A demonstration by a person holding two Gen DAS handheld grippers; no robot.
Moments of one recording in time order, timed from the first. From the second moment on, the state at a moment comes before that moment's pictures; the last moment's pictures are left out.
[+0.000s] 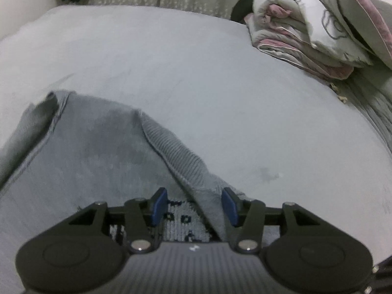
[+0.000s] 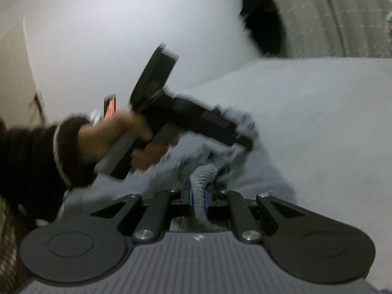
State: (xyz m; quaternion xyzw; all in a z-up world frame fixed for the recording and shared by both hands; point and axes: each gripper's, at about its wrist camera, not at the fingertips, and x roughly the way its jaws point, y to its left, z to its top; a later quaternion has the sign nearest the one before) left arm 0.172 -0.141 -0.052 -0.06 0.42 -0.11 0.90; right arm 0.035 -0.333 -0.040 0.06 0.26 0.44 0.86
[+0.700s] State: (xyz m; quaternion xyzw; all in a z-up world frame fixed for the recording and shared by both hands) left arm 0.115 -0.082 -0.046 -0.10 0.39 -0.16 0.90; right arm 0.058 -0.367 -0.031 0.14 0.22 0.39 0.88
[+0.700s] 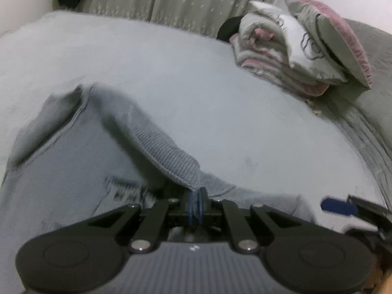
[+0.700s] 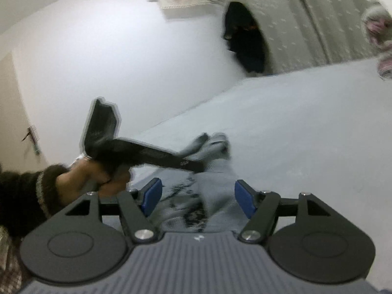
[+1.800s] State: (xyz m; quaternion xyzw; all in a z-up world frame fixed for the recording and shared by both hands) left arm 0.238 0.000 -0.002 0.09 0.32 -0.21 0.92; right arm 0.122 -0.306 -0.019 0.10 0.36 0.24 0.89
